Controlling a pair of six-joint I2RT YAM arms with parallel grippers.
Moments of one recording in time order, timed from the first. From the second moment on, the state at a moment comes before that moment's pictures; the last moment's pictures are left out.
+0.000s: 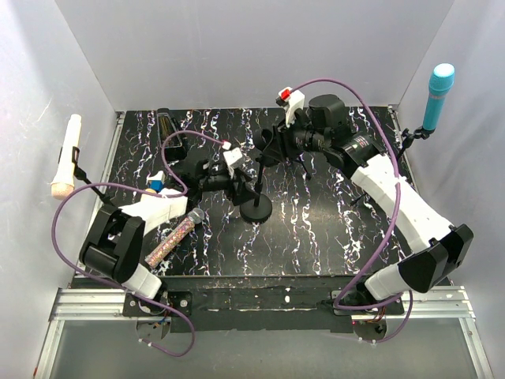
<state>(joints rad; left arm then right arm) -0.43 1.54 0.83 0.34 0.77 0.11 0.62 1.46 1.59 -0.59 -0.35 0.04</state>
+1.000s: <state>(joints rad) -0.63 1.53 0.91 0.24 0.31 0.11 0.56 1.48 1.62 -0.60 -0.22 0.33</state>
